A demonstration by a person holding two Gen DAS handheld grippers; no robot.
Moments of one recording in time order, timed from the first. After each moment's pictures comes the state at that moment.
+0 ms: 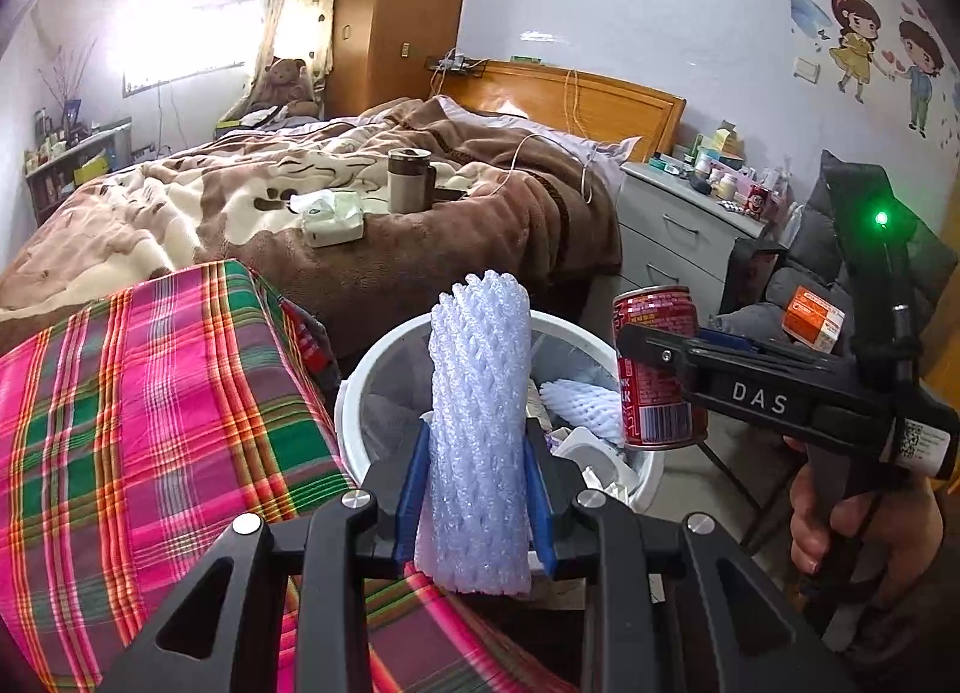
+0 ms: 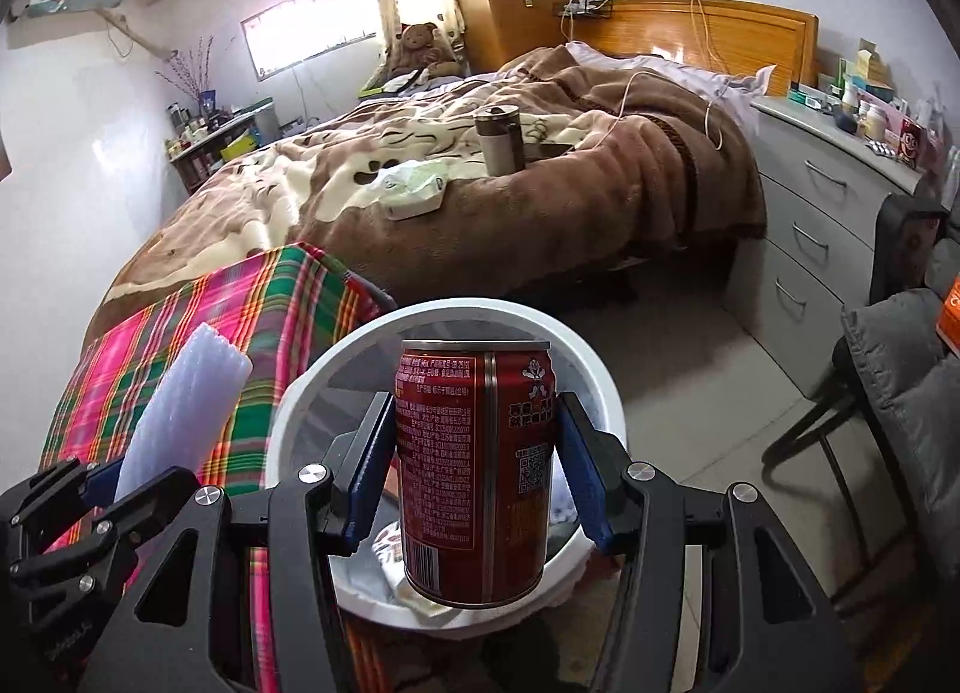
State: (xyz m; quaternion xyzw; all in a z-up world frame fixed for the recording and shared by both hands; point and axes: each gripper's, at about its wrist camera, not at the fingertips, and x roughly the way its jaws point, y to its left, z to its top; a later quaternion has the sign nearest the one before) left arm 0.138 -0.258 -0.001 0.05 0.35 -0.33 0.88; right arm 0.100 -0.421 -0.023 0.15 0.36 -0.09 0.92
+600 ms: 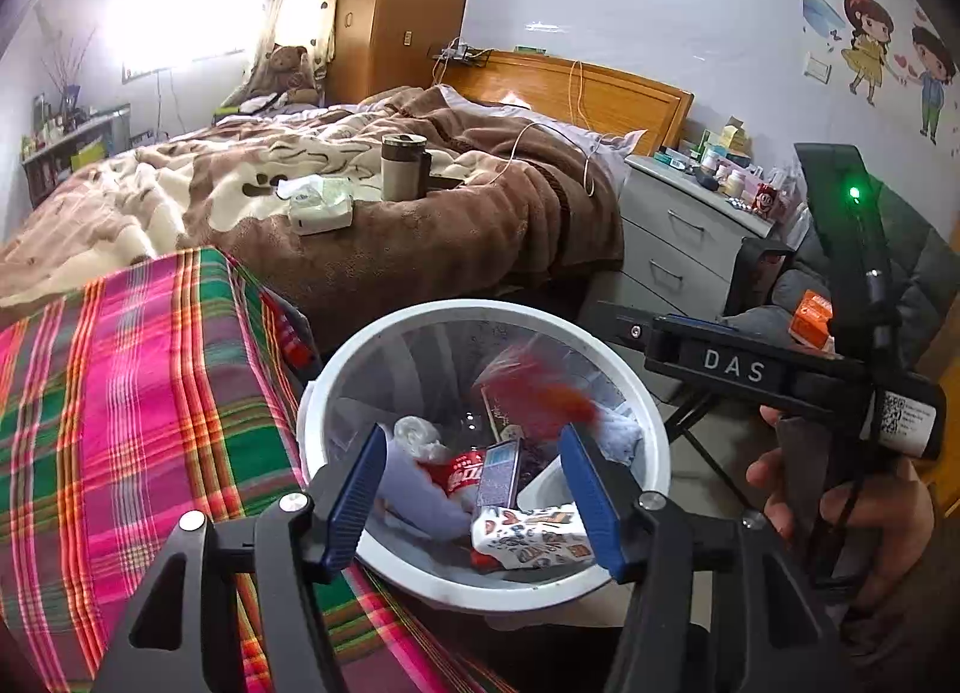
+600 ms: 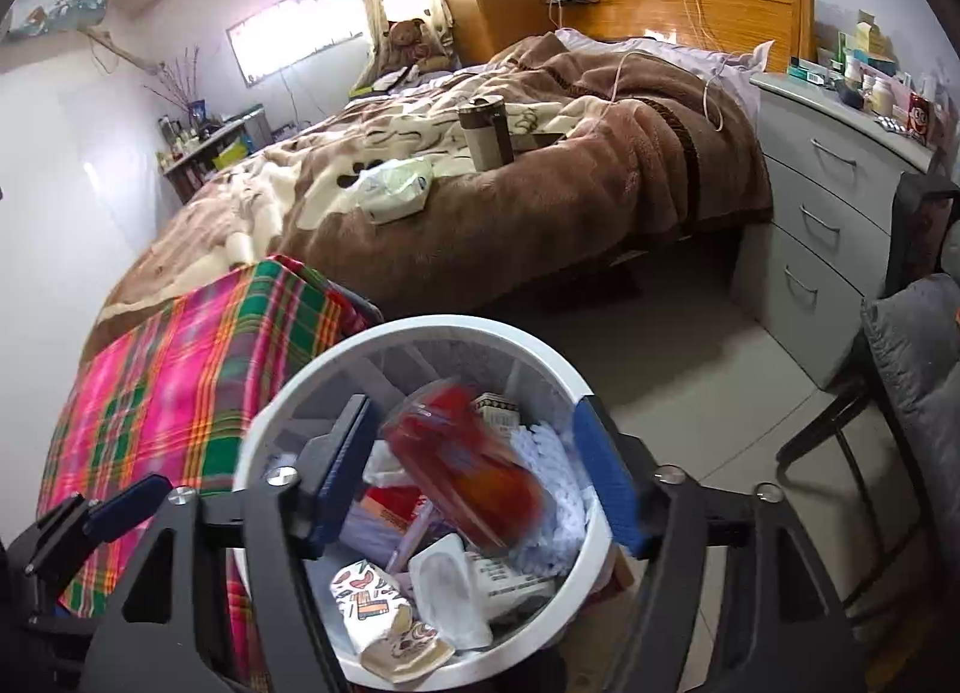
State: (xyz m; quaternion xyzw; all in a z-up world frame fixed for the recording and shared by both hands) left arm 0.150 -0.281 -0.018 0.04 0.36 -0.33 0.87; right arm 0.112 -0.443 -0.032 0.17 0.36 -0.08 0.92
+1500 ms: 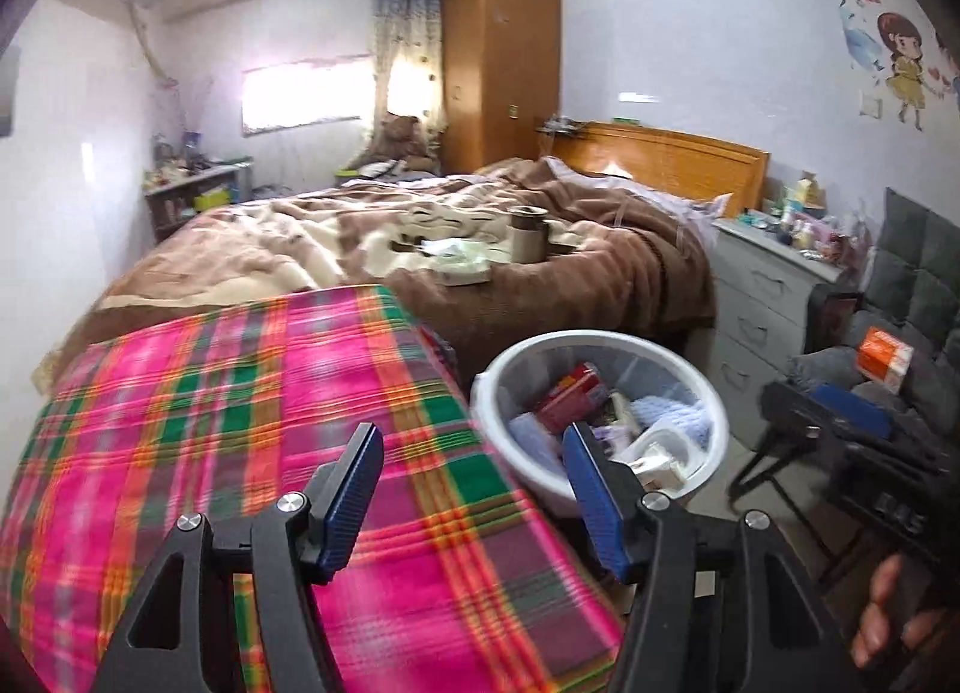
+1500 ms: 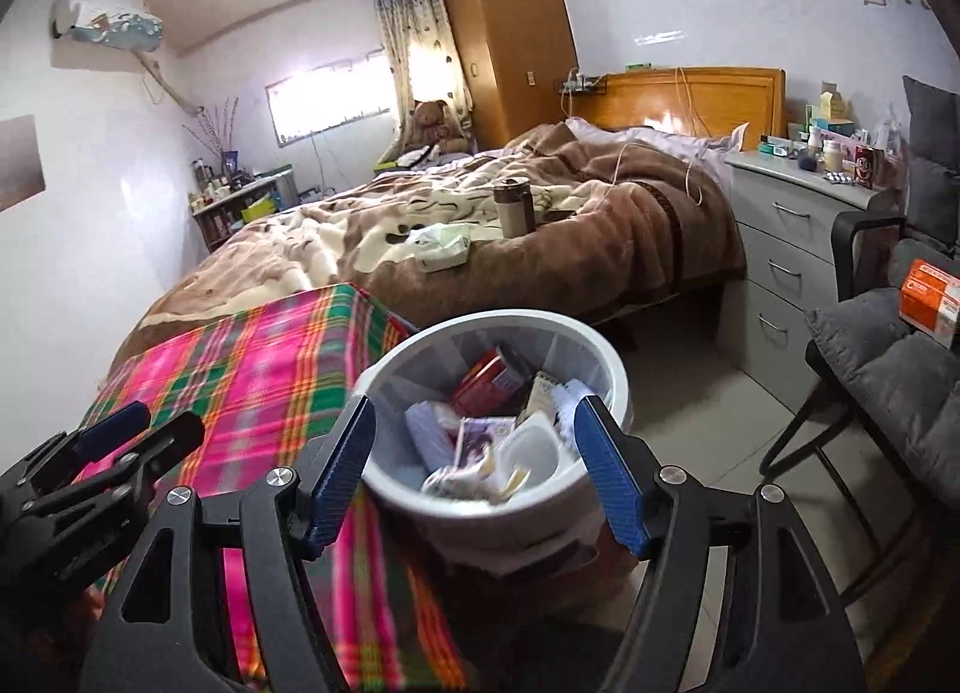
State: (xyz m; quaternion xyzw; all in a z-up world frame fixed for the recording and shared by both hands) left arm 0.046 -0.182 0.020 0.05 0.27 -0.18 0.94; right arm -0.002 -0.352 -0.002 0.13 0.25 -0.11 0.95
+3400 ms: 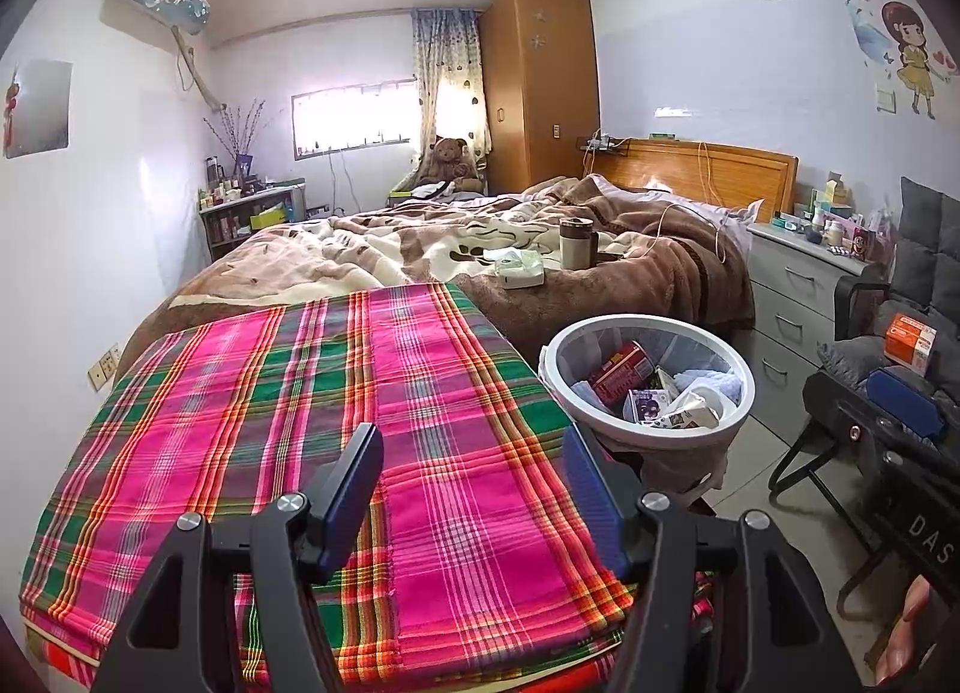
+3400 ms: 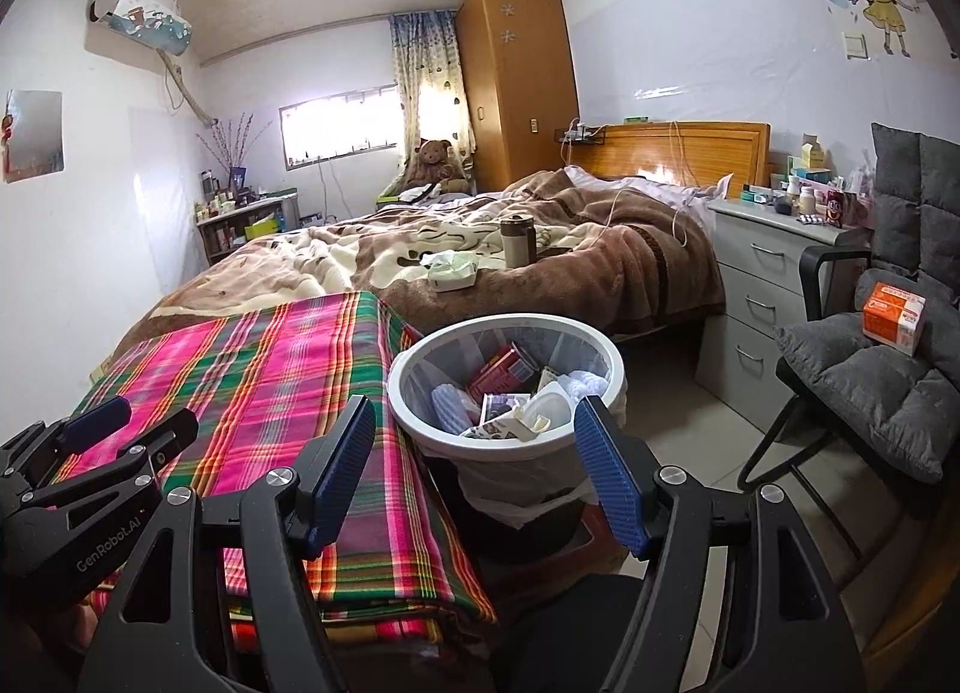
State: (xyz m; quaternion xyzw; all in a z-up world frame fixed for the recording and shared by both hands) left arm -0.025 -0.129 0.012 0.06 0.24 -0.14 0.96; right arm -0.049 -0.297 -0.008 0.09 0.20 -0.13 0.97
